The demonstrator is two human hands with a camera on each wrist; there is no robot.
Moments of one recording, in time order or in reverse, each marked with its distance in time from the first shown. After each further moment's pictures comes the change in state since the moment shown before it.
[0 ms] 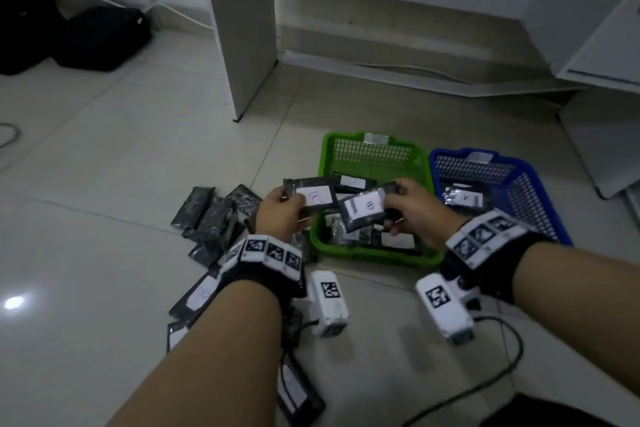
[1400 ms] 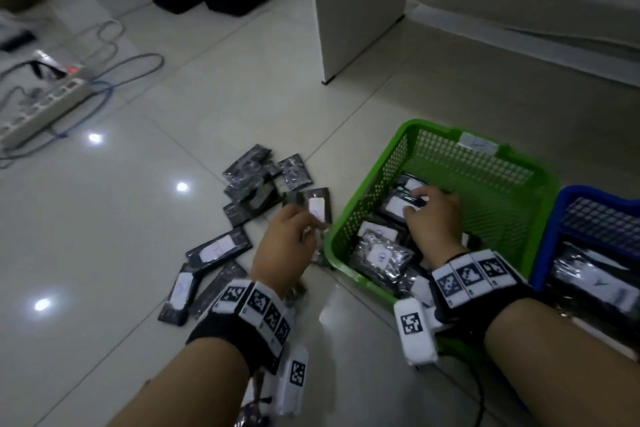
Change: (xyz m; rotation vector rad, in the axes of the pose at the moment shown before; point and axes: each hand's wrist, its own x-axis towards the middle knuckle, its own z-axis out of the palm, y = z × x) left_hand 0.002 -0.070 0.017 0.994 0.331 0.368; right_hand 0.158 0.064 0.017 -0.479 0.037 -0.160
